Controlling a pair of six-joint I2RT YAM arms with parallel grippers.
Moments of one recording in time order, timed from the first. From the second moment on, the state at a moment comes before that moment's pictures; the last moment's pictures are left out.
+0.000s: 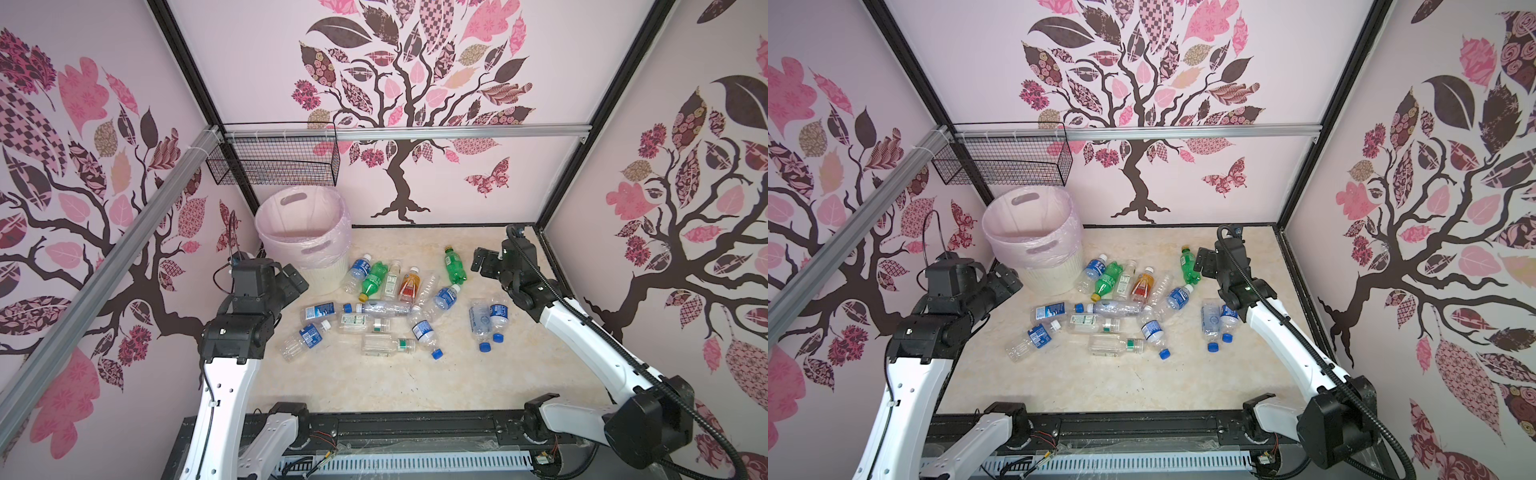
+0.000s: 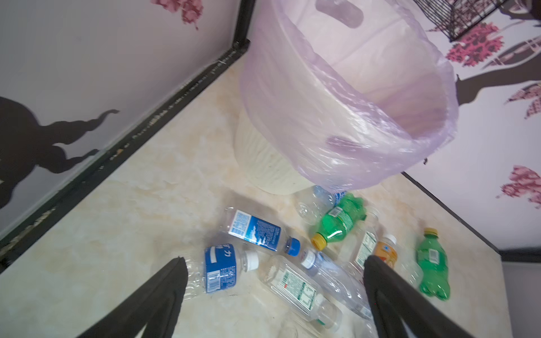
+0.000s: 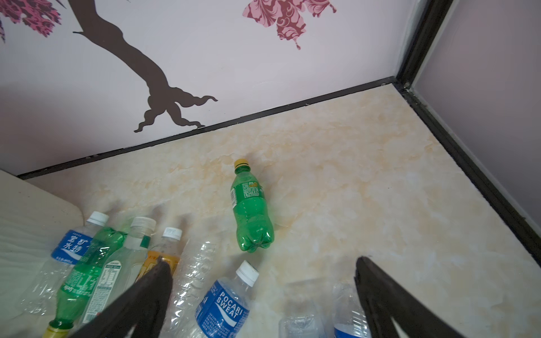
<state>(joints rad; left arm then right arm) -0.06 0.94 1.24 -0.96 -0.16 -0.61 0.33 1.23 1.05 -0.31 0.27 0.40</state>
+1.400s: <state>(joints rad) -0.53 1.16 0.96 -0.52 0.37 -0.57 0.25 1.36 0.90 -0.54 0.24 0.49</state>
